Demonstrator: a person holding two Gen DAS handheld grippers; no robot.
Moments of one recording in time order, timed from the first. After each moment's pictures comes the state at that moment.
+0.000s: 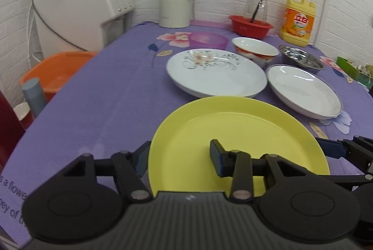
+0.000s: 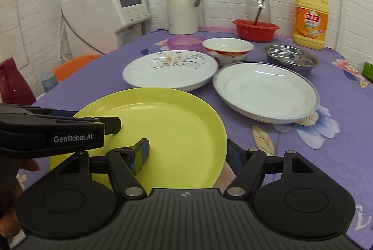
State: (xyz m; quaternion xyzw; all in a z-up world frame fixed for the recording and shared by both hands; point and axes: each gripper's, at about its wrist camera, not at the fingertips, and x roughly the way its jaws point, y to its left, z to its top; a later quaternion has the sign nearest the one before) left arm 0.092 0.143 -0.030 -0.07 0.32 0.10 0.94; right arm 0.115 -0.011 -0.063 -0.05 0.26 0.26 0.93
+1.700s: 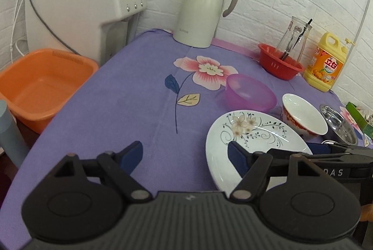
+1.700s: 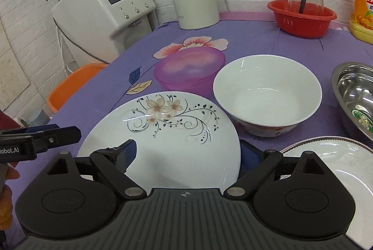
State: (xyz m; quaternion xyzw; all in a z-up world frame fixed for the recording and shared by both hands) left arm 0.229 0.259 -0.016 -0.15 0.30 0.08 0.94; right arm 0.319 0.038 -0.043 -0.02 0.34 0.31 0.89
